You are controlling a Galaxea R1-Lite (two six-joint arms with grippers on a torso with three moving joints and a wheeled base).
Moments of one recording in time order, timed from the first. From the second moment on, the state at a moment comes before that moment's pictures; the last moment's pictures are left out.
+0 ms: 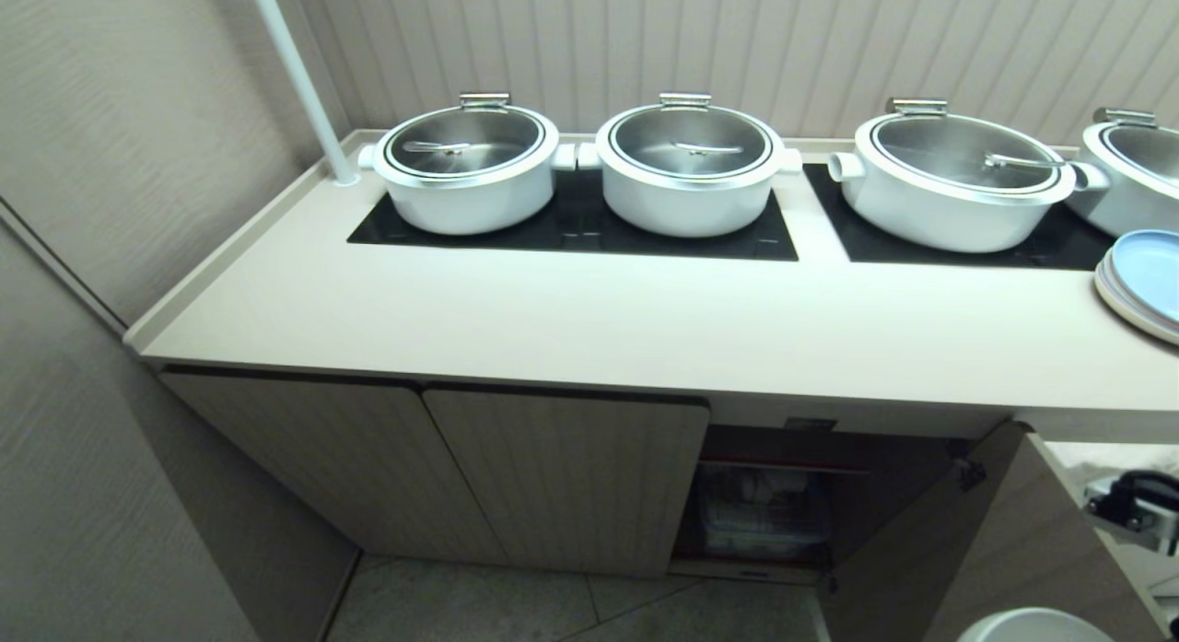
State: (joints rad) left arm 0.00 0.00 0.00 0.00 0.01 -0.03; right arm 0.25 1.18 -0.77 0.79 0.22 0.01
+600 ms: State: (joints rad) left arm 0.00 0.00 0.00 0.00 0.01 -0.03; right arm 0.25 1.18 -0.76 0.79 0.23 0.02
